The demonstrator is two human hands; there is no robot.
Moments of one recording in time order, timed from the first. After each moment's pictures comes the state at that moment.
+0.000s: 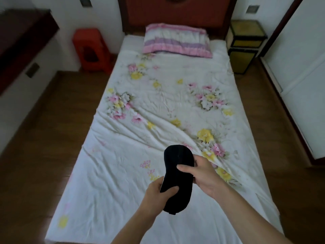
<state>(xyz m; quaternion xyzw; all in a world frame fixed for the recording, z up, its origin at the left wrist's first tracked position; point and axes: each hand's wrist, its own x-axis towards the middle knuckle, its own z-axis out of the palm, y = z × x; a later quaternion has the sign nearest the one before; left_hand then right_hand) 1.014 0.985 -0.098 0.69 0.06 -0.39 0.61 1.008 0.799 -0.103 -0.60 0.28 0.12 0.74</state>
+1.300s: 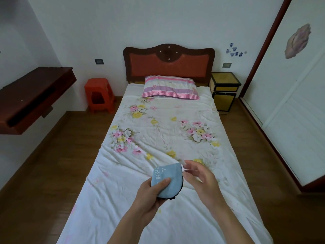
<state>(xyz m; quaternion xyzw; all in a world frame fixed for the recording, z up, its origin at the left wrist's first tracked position) 1.010 0.997 0.032 0.53 0.09 -0.36 0.76 0.944 0.820 0.038 -0.73 0.18 -0.11 0.65</state>
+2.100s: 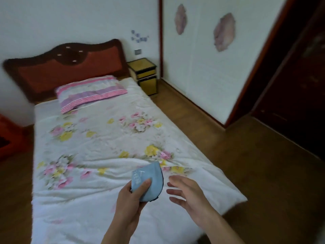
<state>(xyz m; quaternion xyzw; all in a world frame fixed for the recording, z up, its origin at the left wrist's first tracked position) 0.994 0.970 0.020 0.61 -0.08 -0.45 0.65 0.846 0.858 0.025 -0.40 0.48 -0.16 0.76</state>
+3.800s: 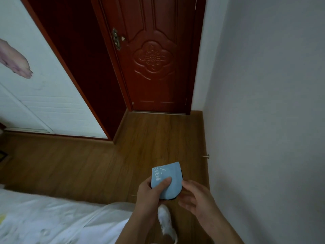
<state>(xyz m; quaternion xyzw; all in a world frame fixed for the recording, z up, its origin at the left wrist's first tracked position) 0.457 0.584 0.015 0.54 -0.37 -0.68 0.34 0.302 0.637 -0.004 -0.15 0.57 -0.49 0.64</state>
